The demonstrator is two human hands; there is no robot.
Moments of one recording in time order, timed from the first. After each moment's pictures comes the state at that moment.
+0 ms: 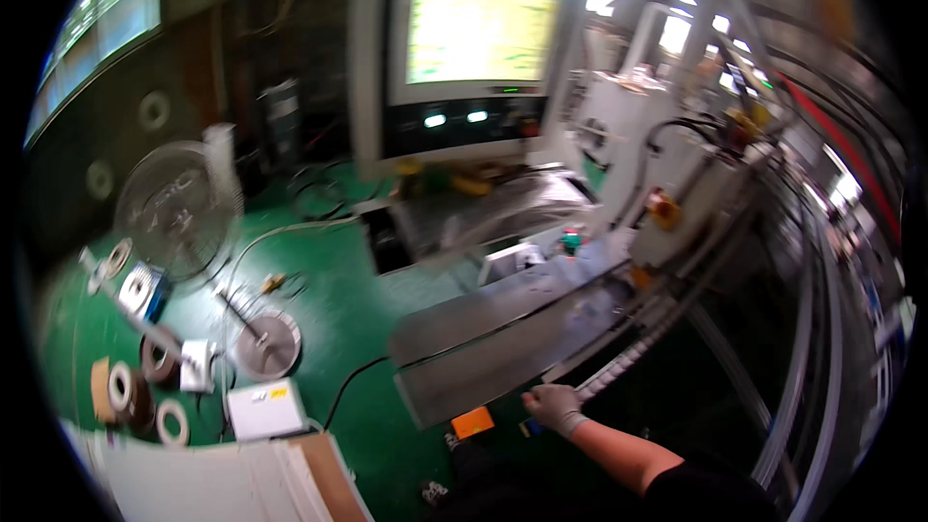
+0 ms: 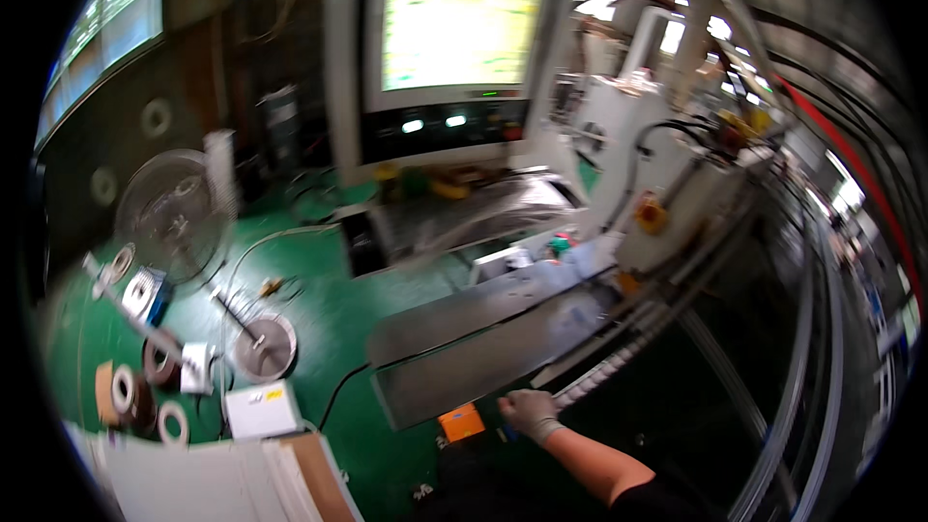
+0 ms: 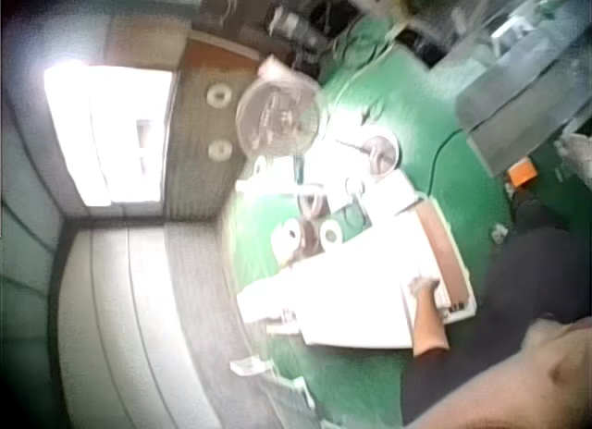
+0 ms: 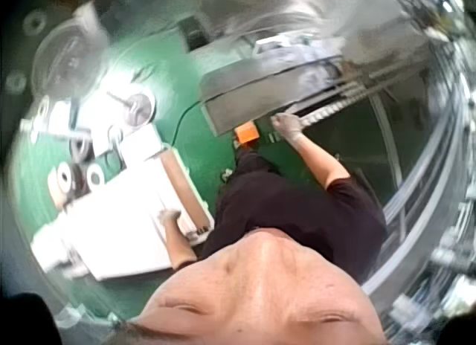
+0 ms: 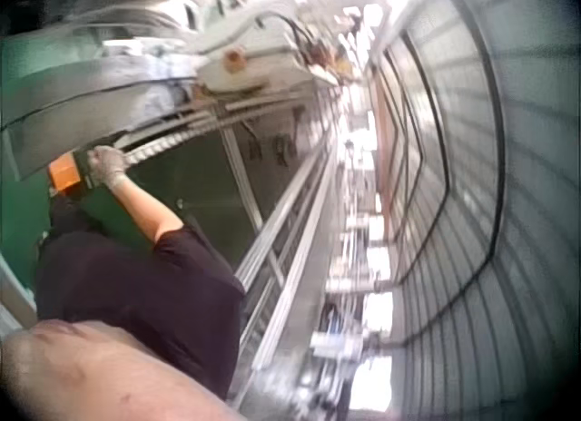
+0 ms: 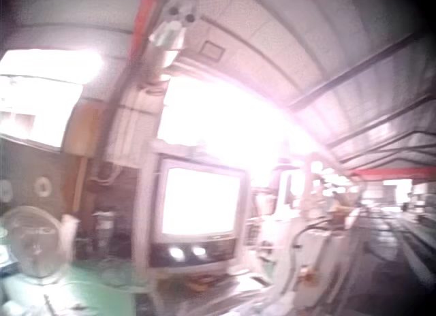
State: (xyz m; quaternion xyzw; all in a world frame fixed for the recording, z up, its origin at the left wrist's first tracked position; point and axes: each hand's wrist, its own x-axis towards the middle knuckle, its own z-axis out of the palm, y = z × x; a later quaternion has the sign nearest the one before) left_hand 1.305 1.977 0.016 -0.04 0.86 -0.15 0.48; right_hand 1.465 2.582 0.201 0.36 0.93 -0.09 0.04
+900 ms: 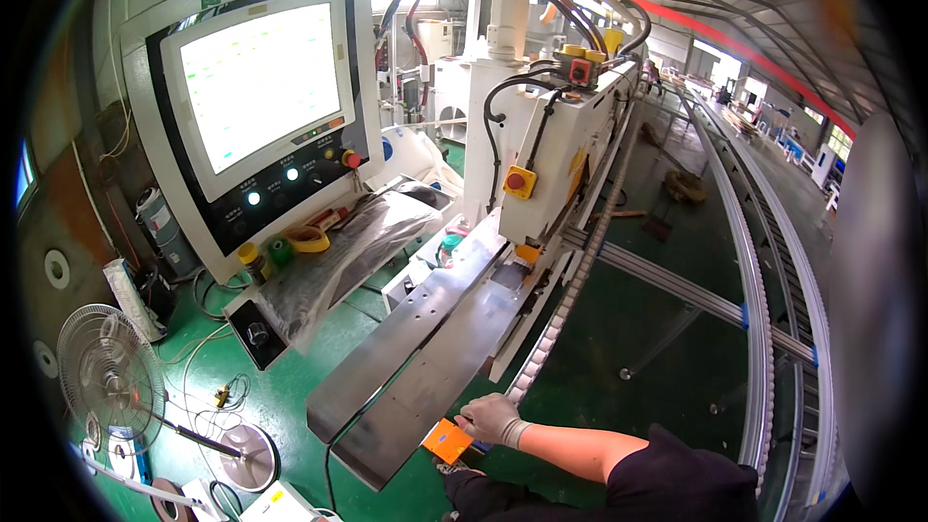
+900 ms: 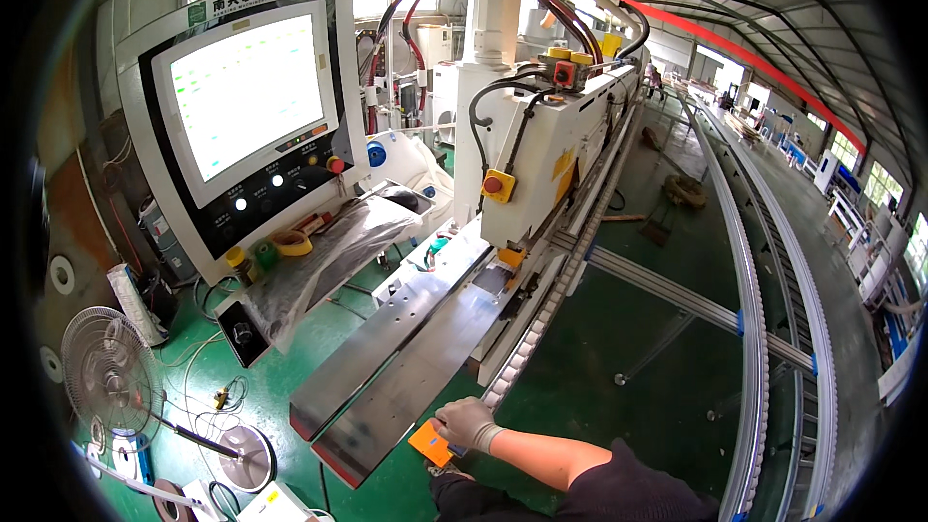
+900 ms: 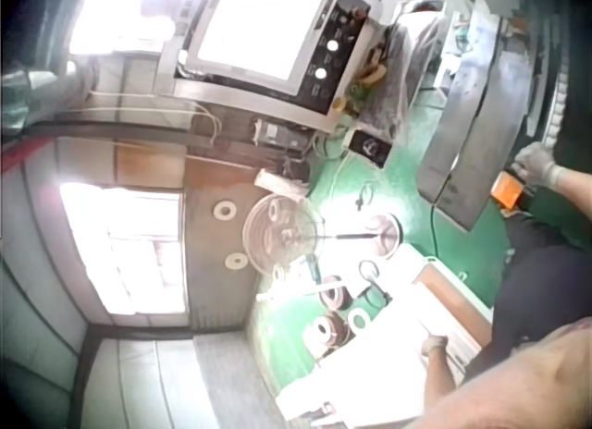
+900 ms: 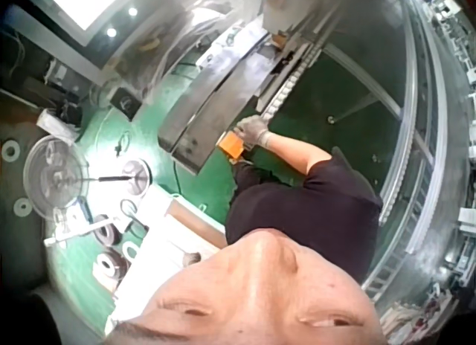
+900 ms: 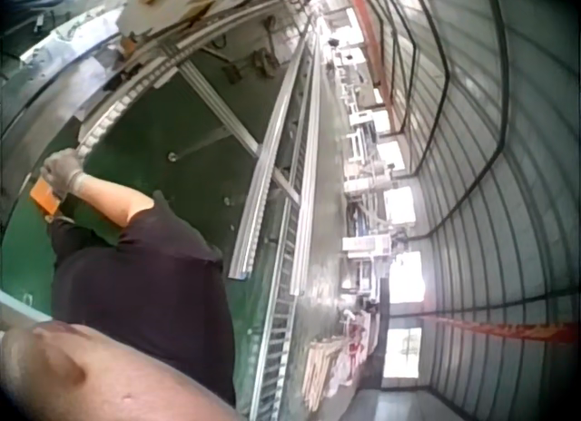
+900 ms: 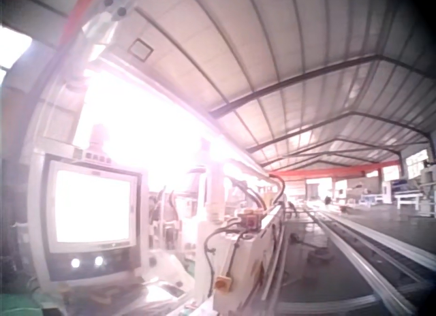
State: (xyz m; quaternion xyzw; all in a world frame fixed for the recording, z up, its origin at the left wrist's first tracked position) left_hand 1.268 1.957 0.074 0.11 0.91 -0.24 0.33; right_hand 1.480 2.579 0.190 0.32 0.94 -0.13 -0.07
